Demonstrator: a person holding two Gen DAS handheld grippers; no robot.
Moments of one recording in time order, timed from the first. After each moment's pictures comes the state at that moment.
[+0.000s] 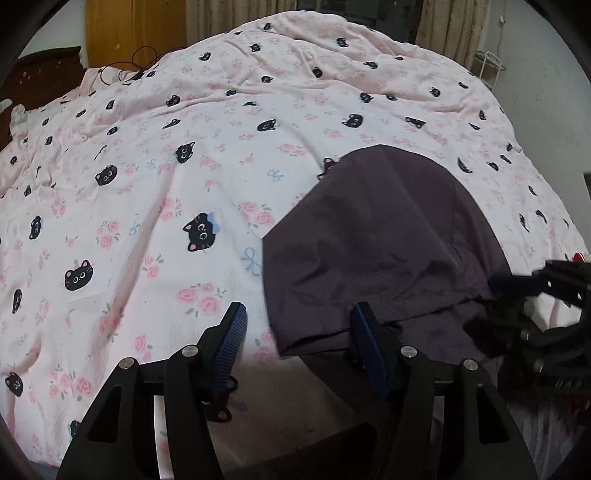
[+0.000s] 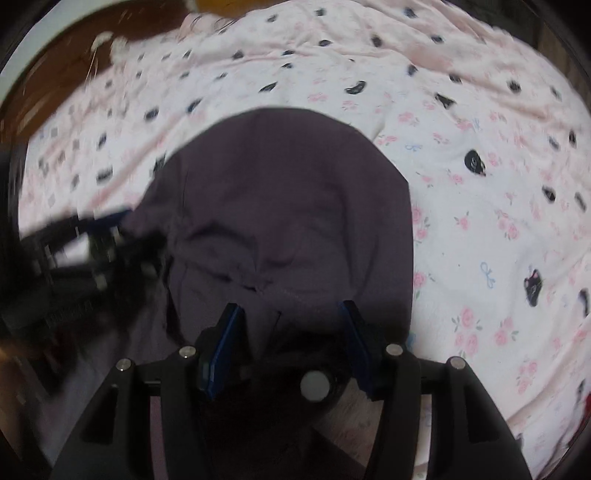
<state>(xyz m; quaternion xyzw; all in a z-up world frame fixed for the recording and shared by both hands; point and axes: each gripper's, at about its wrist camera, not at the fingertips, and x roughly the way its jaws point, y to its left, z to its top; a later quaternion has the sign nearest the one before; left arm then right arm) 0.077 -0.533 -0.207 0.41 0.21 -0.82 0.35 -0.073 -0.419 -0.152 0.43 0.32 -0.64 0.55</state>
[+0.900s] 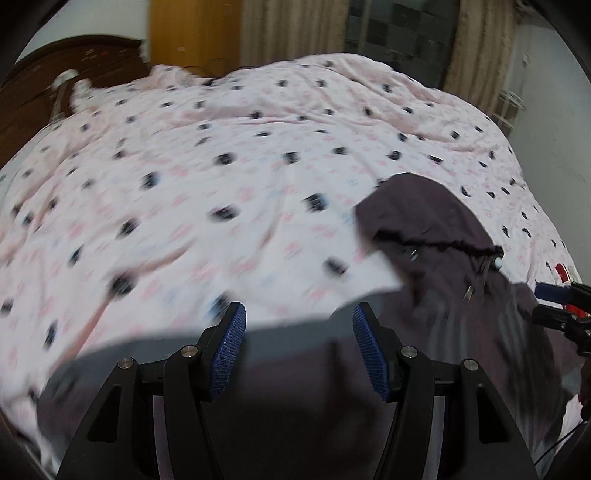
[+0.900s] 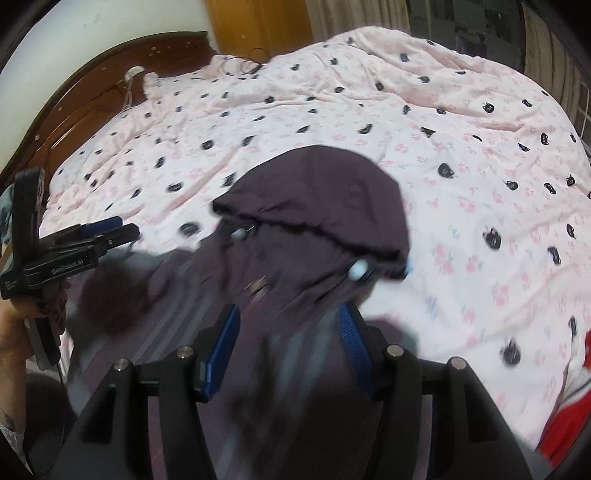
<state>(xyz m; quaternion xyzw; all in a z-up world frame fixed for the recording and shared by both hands) 0.236 -0.471 -0.148 0.35 0.24 -0.81 0.42 -0.015 -0.304 -0.086 0.39 0.24 -0.66 0.60</state>
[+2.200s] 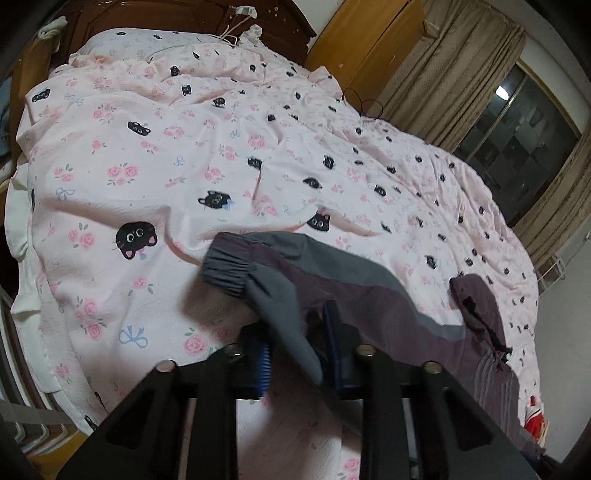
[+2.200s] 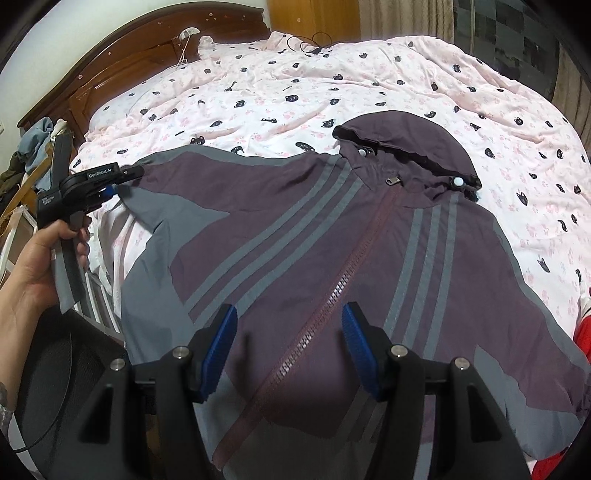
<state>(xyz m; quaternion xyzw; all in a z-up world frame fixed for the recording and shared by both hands) 0.430 -0.457 -0.192 0.14 0.42 -0.73 0.53 0.129 -0.214 -0.098 0.37 0.29 -0.62 0.62</state>
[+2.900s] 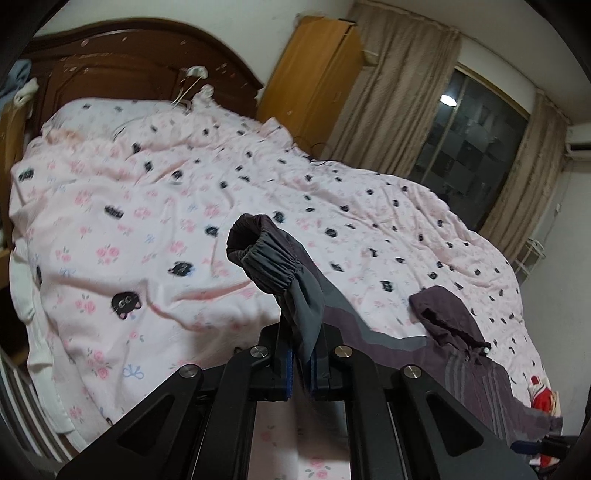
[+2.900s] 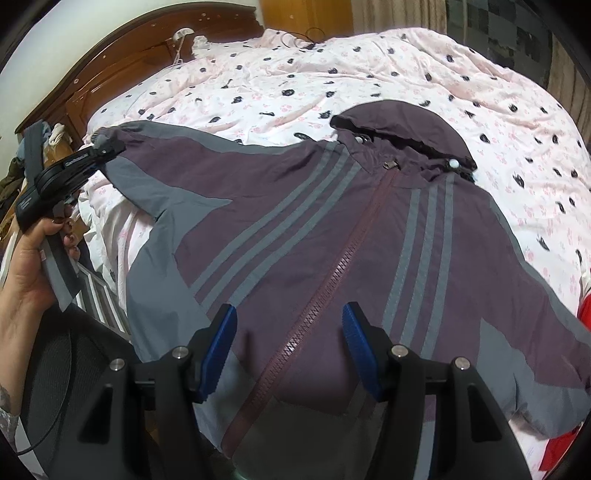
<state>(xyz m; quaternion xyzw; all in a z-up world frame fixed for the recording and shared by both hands) 0.415 -0.419 -0.142 0.10 0.29 -0.80 0.52 0.125 -0.200 -0.103 0.39 0.28 -0.63 0.61</state>
